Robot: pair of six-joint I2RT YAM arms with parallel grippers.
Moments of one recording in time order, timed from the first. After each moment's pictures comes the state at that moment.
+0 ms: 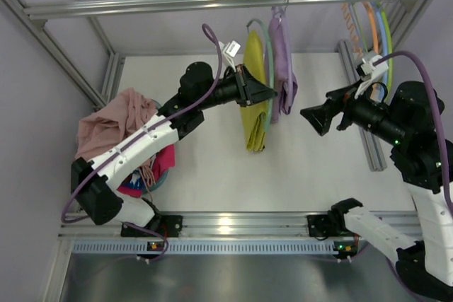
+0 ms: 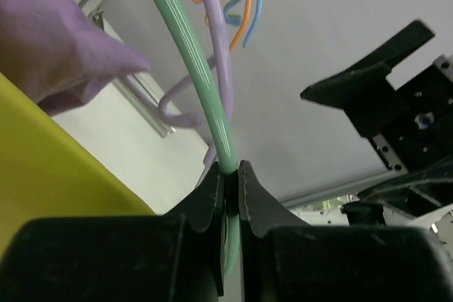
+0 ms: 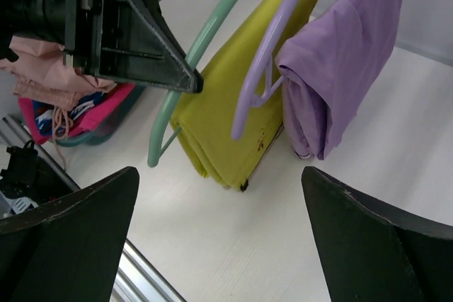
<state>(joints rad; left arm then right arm) -0.74 1.44 1.36 0.13 0.46 -0.93 0.36 0.85 1.48 -0.86 -0.33 0.08</state>
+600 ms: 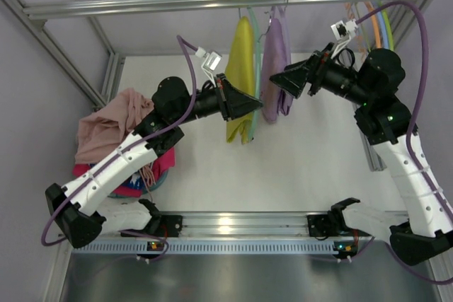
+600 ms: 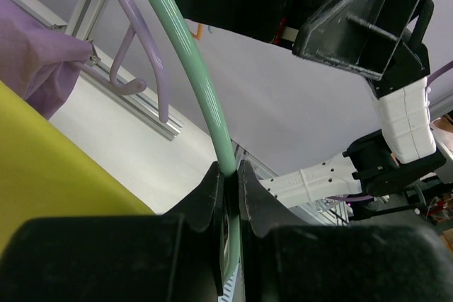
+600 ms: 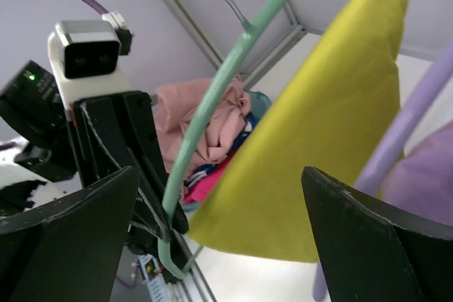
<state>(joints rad) -0.76 1.18 1.19 0.14 0.51 -0.74 0.37 1.05 1.41 -0.34 -0.58 0.48</state>
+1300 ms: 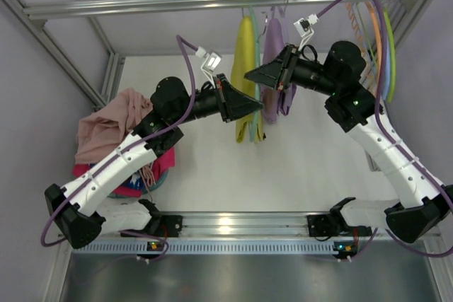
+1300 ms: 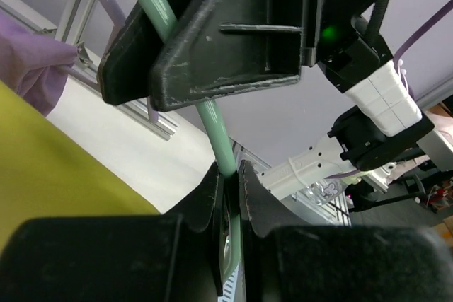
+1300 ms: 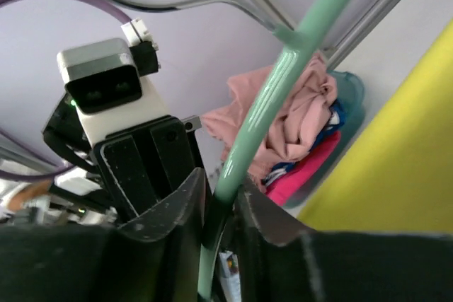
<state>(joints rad) -0.75 1.18 1.19 0.15 0.54 -0.73 0.55 1.23 1.42 -0.11 -0.64 0.77</state>
